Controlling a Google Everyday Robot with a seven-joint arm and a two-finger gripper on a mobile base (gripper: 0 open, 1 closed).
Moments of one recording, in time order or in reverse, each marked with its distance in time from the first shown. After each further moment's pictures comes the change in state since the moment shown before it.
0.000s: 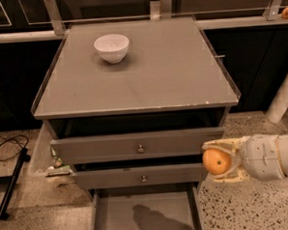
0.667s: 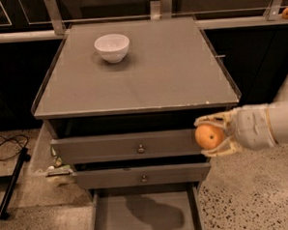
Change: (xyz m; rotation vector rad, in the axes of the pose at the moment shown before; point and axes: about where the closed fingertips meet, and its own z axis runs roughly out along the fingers) arm -0.014 -0.058 -0.001 -0.016 -0.001 -0.087
